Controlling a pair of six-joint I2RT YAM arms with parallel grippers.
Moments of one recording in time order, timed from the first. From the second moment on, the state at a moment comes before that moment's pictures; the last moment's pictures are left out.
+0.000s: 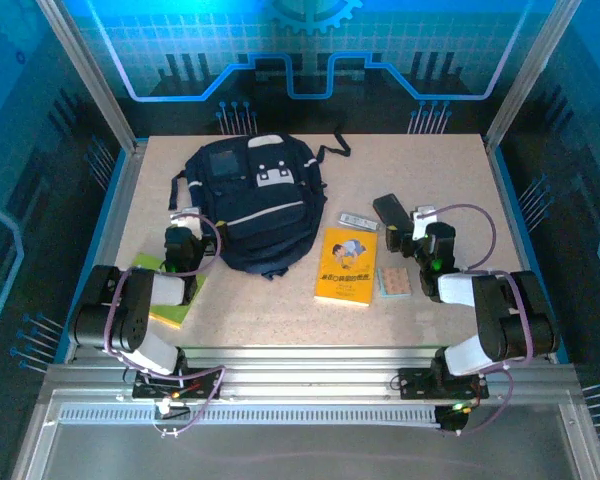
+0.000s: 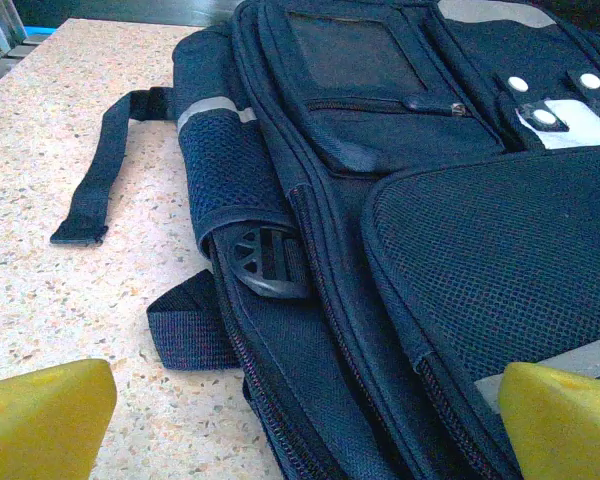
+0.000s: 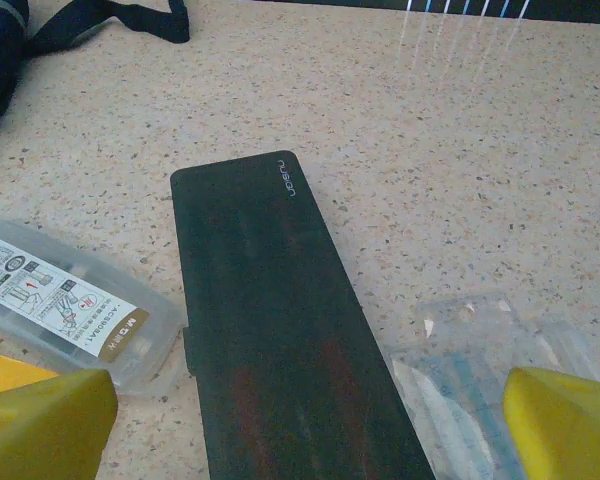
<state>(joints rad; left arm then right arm) -0.02 1.54 0.36 0.82 -0.08 -0.11 0.08 1.49 0.40 0.64 0.03 -0.03</state>
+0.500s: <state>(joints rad) -0.02 1.54 0.36 0.82 -0.06 -0.11 0.08 1.49 0.40 0.64 0.03 -0.03</state>
